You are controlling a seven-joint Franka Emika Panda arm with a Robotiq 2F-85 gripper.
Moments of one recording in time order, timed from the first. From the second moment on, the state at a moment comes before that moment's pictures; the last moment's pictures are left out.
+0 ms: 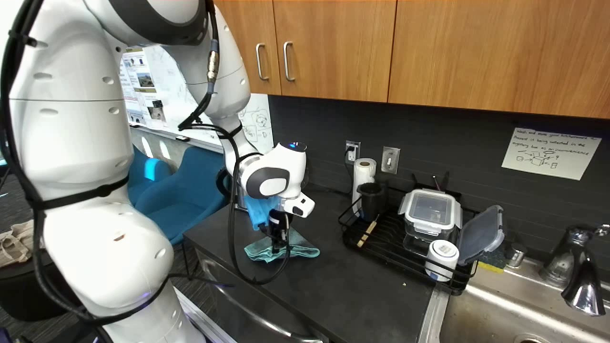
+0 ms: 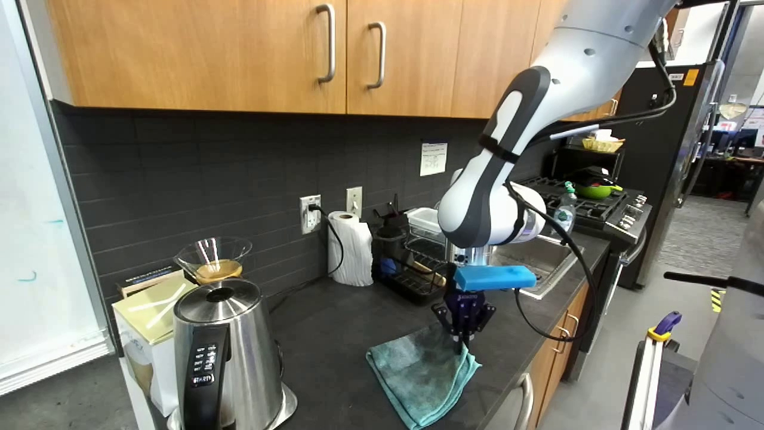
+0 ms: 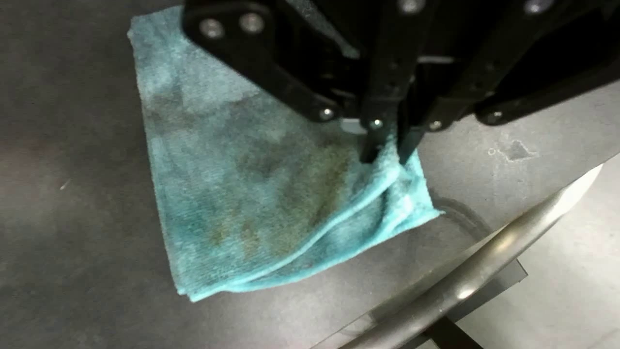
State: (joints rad) arm -0.03 0.18 0.03 -2.68 0.38 2.69 0.24
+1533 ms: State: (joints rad) arm -0.11 0.32 0.06 -2.63 0.73 2.64 -0.06
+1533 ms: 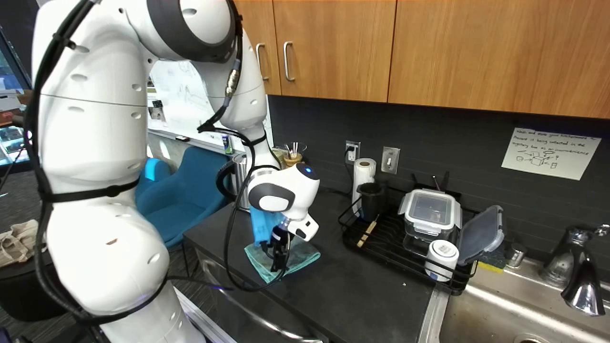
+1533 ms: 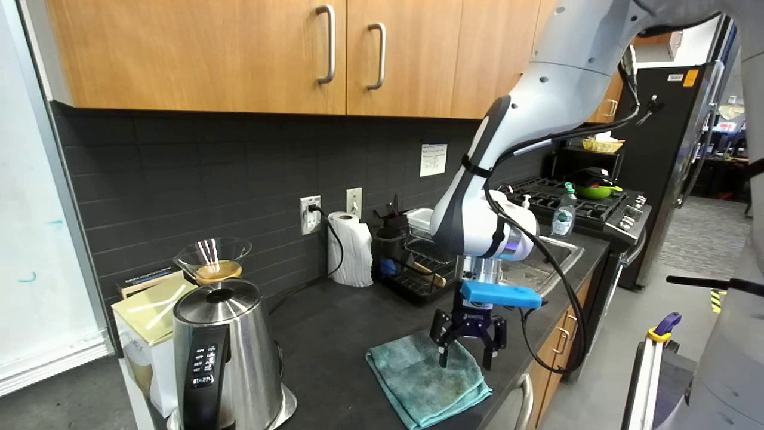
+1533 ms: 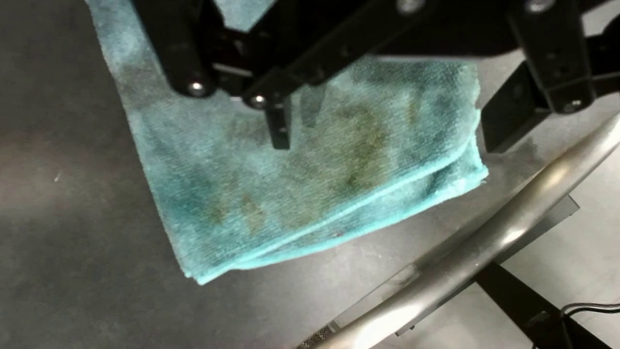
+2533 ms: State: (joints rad) arm -0.15 0.34 0.13 -2.70 0.85 2.81 -0.33
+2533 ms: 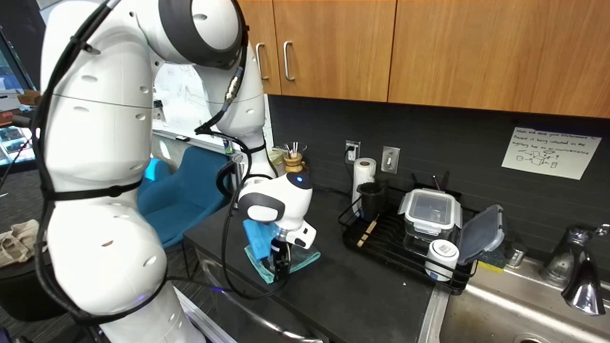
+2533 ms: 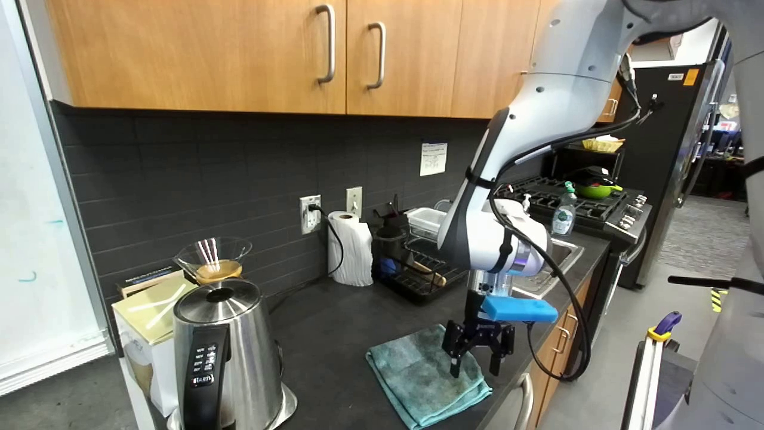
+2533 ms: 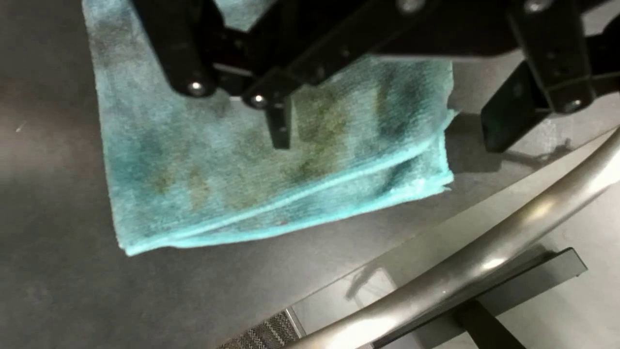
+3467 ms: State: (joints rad) arm -0.15 0.35 0.14 -2.69 0.85 2.82 -0.36
